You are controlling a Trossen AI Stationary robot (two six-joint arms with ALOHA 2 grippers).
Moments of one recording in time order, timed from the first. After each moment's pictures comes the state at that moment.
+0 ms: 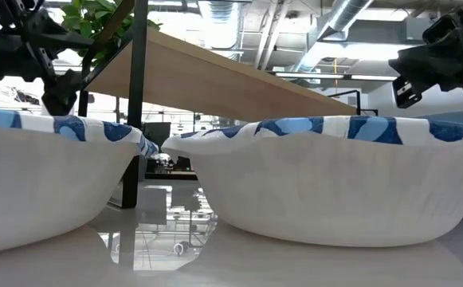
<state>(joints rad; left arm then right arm) -0.20 0.00 0.01 0.09 -0.32 -0.63 -0.22 0.01 0.01 0.07 -0.39 0.24</state>
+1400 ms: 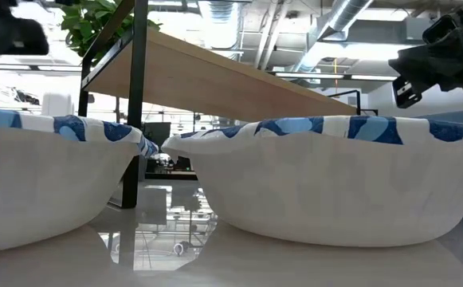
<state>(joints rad) -0.44 1.09 0.93 -0.92 0.21 -0.81 -0.22 0.01 0.01 0.07 -0.39 0.24</state>
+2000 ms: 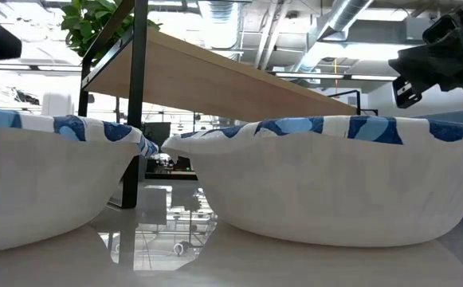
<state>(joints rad) -0.73 1.32 0.93 -0.88 0.04 -0.71 -0.22 0.01 0.01 0.07 -0.39 0.24</state>
